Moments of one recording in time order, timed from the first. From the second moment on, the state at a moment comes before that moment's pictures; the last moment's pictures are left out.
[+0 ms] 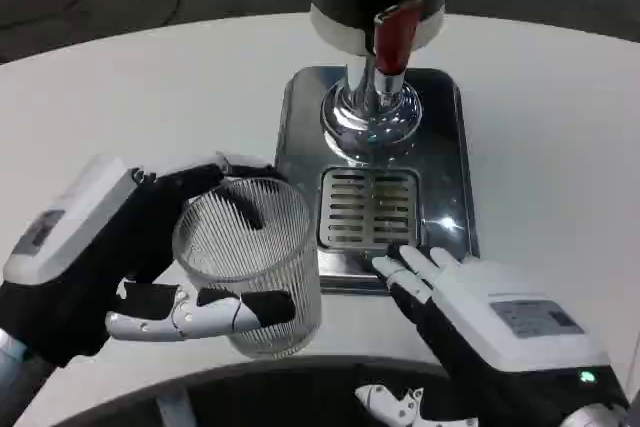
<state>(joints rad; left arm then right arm) -0.04 0.58 0.17 -0.23 0.21 -0.48 -0.23 0.10 -0.08 0.30 -0.87 -1.31 0.17 0.78</state>
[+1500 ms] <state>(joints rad) -0.30 0.53 0.05 0.02 0.38 -0.49 -0.19 0.11 -0.08 0.20 -0.92 -1.28 0.18 0.81</state>
